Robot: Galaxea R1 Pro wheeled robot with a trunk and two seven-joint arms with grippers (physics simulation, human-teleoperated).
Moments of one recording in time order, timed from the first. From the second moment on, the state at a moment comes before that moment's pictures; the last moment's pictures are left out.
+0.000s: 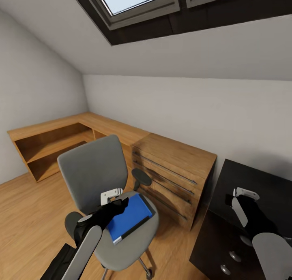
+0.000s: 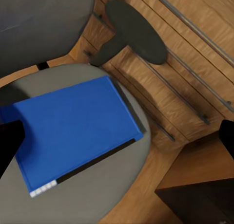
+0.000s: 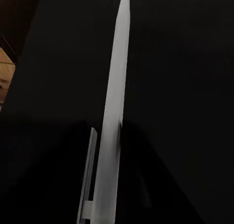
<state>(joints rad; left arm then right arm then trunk) -0.28 0.02 -0.36 -1.62 0.72 0.61 0.60 -0.69 -0.22 -0.19 -0.73 -0.24 0.52 -0.31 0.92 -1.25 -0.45</state>
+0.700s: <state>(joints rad) -0.28 0.02 -0.36 -1.62 0.72 0.61 0.60 -0.69 -0.22 -0.19 -0.73 -0.24 0.51 -0.31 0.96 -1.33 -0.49</state>
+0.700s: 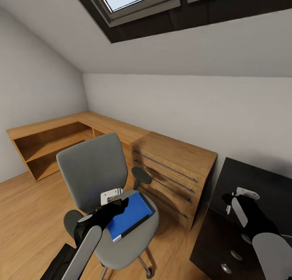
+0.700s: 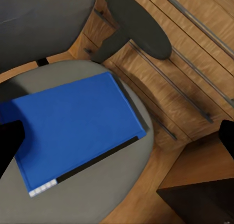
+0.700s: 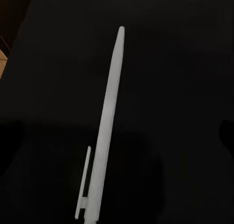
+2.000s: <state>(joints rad) -0.28 0.02 -0.36 -1.62 0.72 0.61 0.60 -0.68 0.03 -0.19 -1.04 -0.10 0.68 -0.40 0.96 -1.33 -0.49</state>
